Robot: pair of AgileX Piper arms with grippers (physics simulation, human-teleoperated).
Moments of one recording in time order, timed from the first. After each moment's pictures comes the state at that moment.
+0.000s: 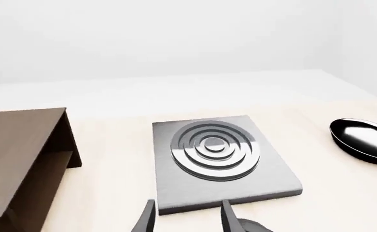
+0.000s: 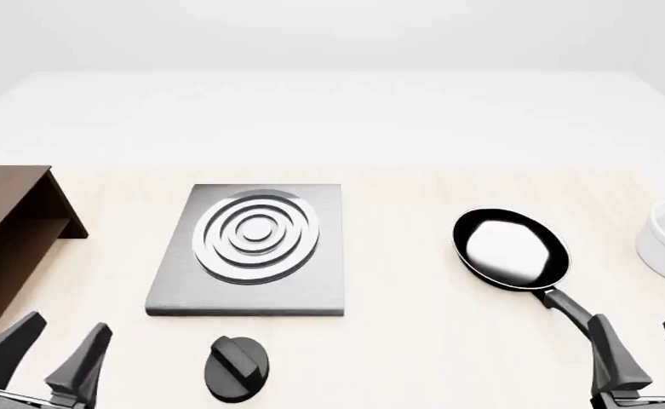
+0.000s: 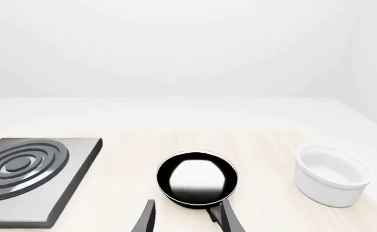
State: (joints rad) left arm -0.18 0.09 -0.03 0.06 -0.02; right arm 0.00 0.01 0.00 0.00 0.00
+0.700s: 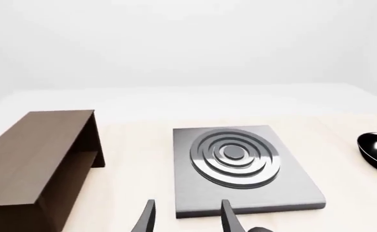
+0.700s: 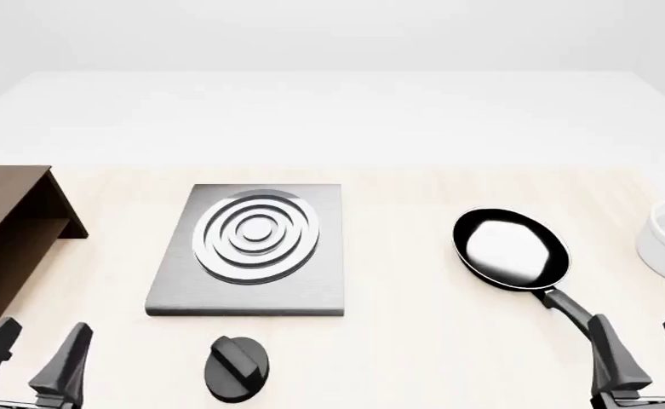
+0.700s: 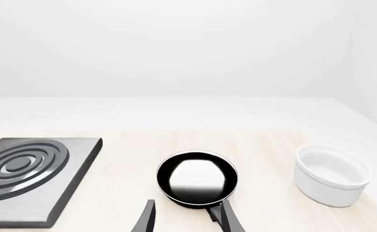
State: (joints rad) left arm -0.08 0.00 -0.01 0.07 -0.01; right arm 0.00 0.01 0.00 0.00 0.00
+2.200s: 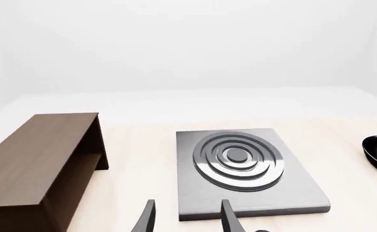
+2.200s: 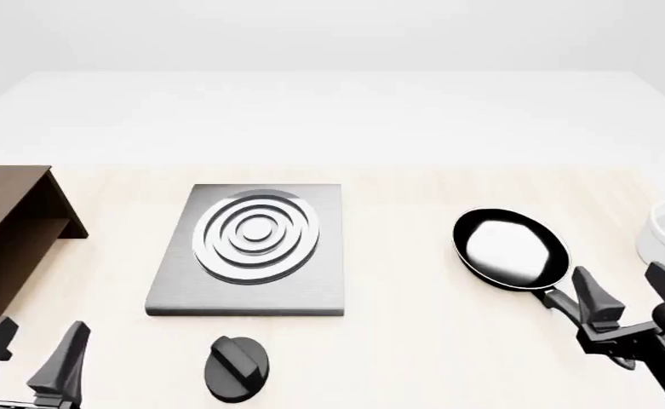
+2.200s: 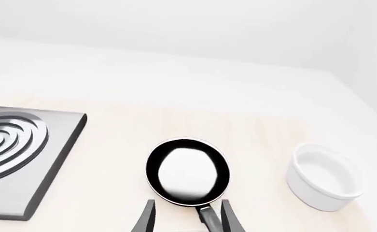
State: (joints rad) left arm -0.07 0.00 0.00 0.05 0.00; right arm -0.01 0.49 -0.20 -0.08 -0.10
